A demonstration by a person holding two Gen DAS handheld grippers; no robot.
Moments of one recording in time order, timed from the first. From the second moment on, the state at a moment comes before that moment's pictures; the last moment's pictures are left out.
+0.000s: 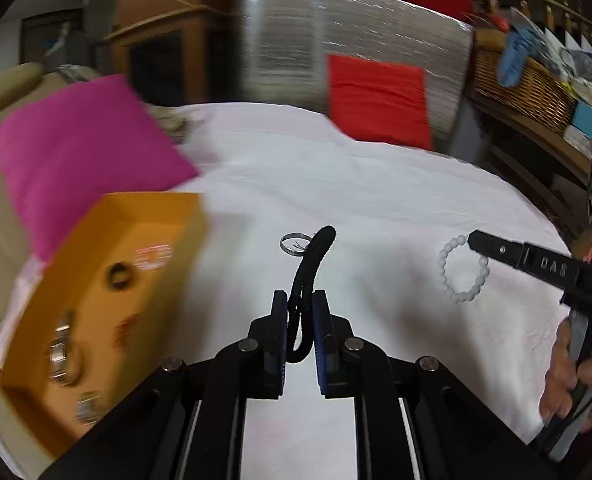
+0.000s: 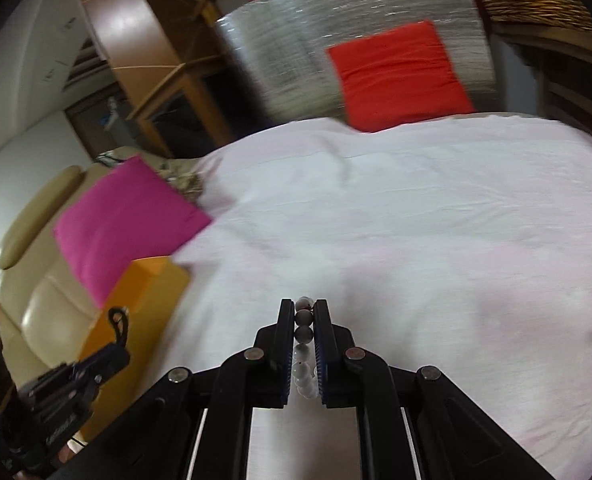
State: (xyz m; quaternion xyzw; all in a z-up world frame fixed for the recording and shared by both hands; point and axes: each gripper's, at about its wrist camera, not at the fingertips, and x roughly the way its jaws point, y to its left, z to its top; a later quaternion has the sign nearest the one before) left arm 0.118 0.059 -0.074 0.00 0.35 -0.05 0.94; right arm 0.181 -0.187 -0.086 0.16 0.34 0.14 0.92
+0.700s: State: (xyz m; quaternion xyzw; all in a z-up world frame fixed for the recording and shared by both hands) left arm 0.071 0.309 -0.112 -0.11 0.39 0.10 0.91; right arm 0.234 0.152 -0.078 0.07 0.44 0.34 0.83
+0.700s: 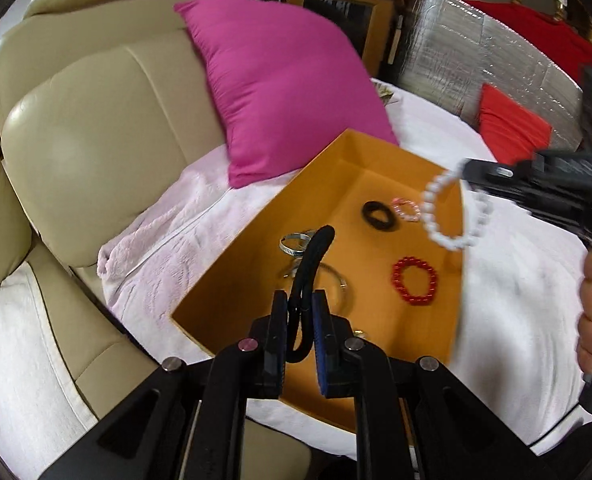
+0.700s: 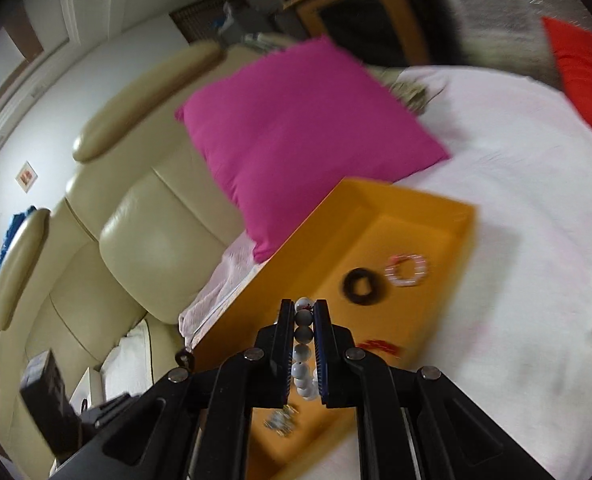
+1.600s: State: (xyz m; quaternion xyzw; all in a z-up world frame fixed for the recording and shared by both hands) left arm 0.233 0.286 -0.124 0.00 0.50 0.00 0.87; right arm 0.260 0.050 -0.091 0.15 0.41 0.27 0.86
